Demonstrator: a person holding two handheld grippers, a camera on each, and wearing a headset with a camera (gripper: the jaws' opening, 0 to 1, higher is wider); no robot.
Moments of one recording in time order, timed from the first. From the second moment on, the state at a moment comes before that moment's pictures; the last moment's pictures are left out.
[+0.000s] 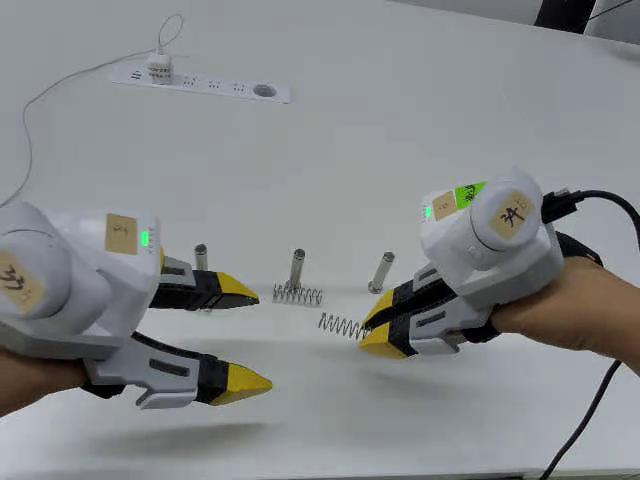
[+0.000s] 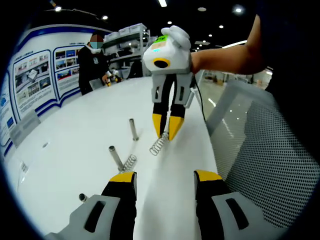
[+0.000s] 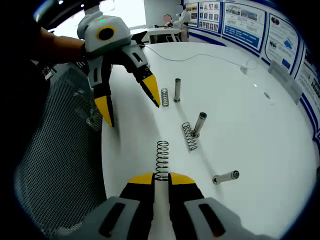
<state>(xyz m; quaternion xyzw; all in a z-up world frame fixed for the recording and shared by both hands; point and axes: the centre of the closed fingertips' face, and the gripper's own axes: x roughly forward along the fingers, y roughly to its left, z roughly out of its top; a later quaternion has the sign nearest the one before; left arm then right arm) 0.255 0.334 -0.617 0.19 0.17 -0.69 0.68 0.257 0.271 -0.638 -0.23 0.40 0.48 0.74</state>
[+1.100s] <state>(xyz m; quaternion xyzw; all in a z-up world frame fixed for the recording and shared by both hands) 0.250 0.300 -0.631 0.25 0.14 -0.72 0.64 0.243 0.295 -0.633 -0.25 0.41 0.52 0.70</state>
